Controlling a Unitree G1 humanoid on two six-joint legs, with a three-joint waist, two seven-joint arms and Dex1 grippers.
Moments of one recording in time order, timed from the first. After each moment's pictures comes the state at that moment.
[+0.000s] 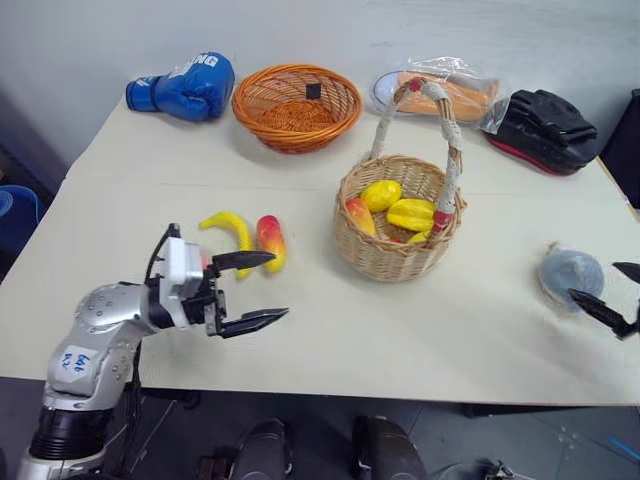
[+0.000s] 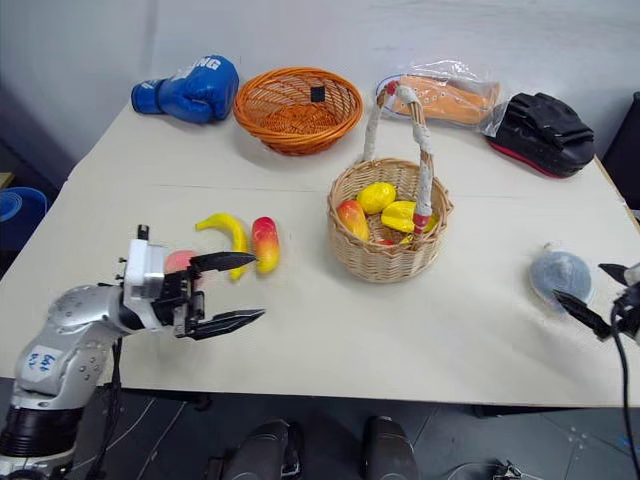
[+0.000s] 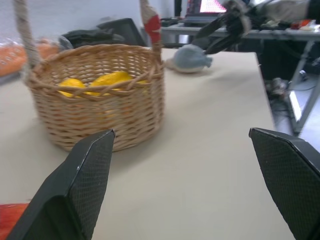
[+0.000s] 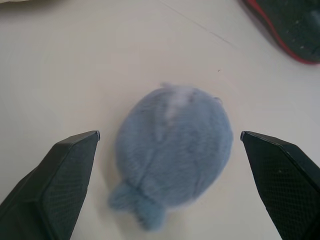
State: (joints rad) left arm -0.19 0.66 0.18 -0.25 -0.59 0.22 -1.06; right arm 0.05 -0.98 -0.60 0.30 0.39 0.01 1.04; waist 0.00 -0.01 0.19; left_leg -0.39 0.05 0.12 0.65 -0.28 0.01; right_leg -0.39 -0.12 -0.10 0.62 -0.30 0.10
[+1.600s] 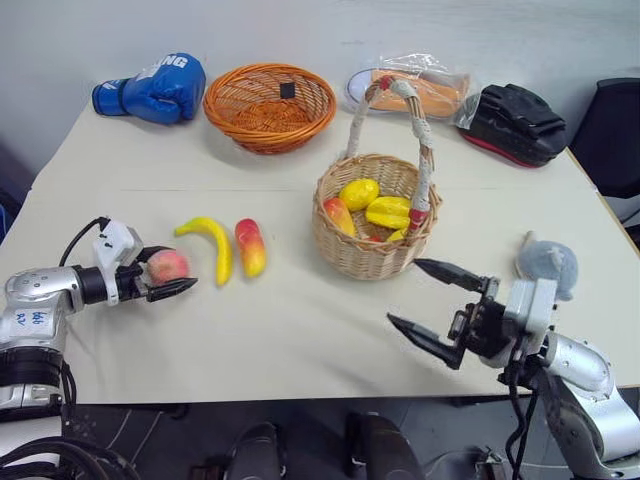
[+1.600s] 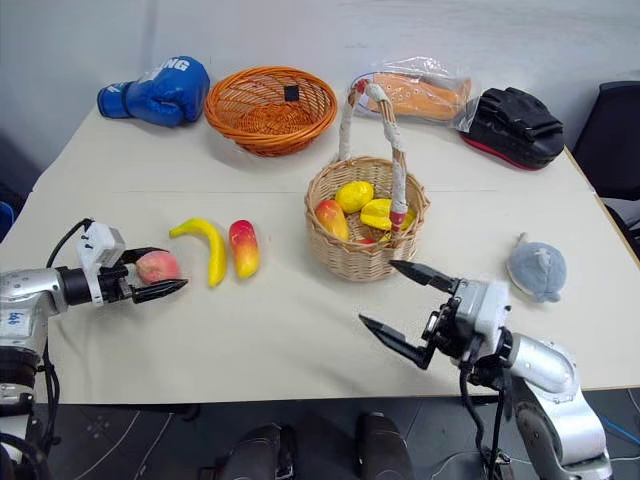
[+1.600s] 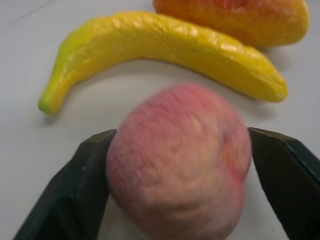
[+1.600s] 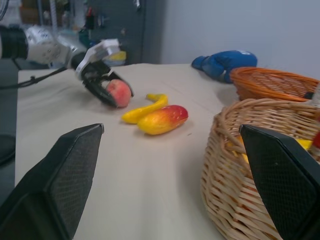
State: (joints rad) left arm -0.47 0.86 0.13 0.64 -0.25 0.06 -1.15; right arm 0.12 -0.57 -0.13 -0.56 0.66 0.10 0.86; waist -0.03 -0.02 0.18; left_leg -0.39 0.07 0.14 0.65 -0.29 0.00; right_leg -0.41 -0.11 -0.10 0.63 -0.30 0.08
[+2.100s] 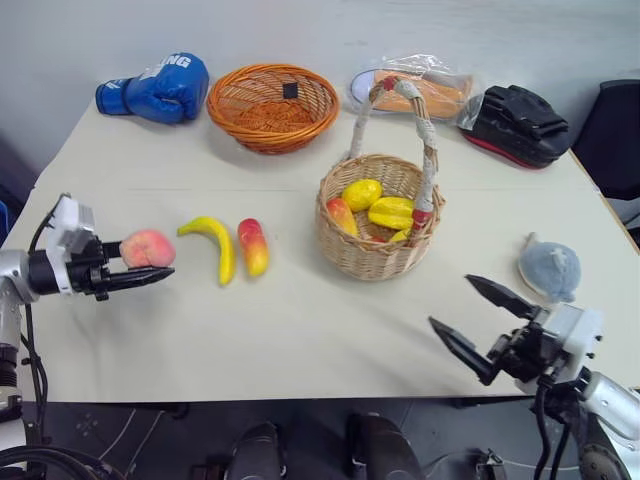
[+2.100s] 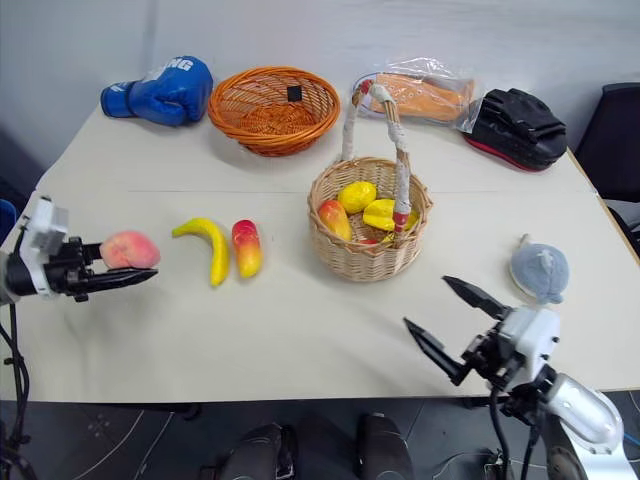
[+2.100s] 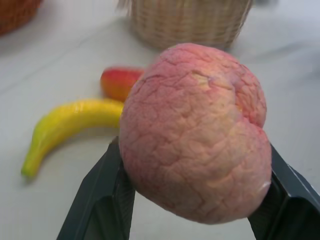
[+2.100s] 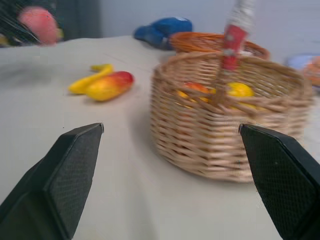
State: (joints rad) left arm -0.54 0.95 0.23 0.31 -0.55 0.43 -1.42; right arm 0.35 -0.50 -0.39 -0.44 0.58 -0.08 0.82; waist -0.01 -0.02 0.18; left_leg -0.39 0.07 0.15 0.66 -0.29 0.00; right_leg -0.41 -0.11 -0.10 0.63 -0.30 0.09
